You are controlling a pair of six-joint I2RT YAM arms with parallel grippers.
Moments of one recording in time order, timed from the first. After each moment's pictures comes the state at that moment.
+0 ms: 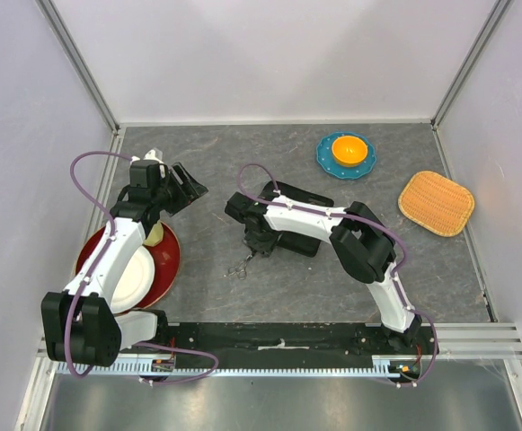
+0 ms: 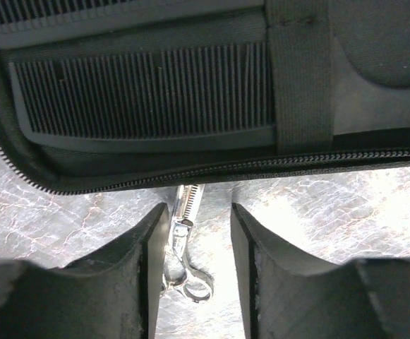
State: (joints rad) left arm -0.10 1.21 0.90 -0.33 0.19 -0.66; right arm 0.95 2.14 1.66 -0.95 0.24 1.51
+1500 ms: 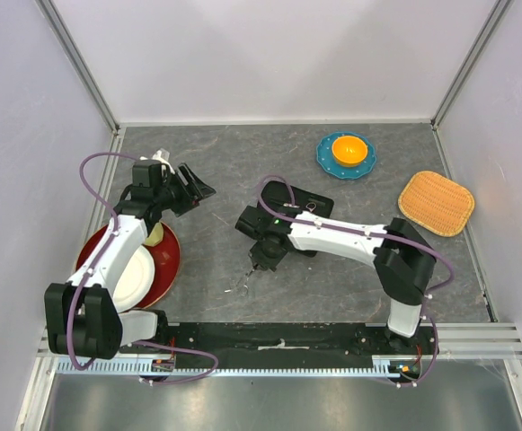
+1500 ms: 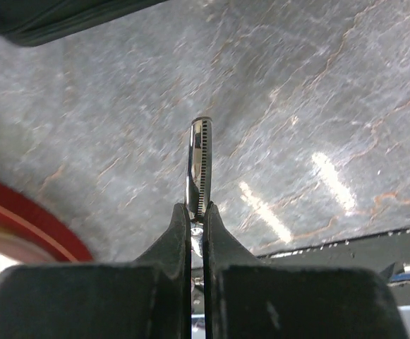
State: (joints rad) left arm -0.10 1.25 0.89 -0.30 0.32 -0.68; right arm 1.03 1.86 1.39 -0.89 0.13 1.73
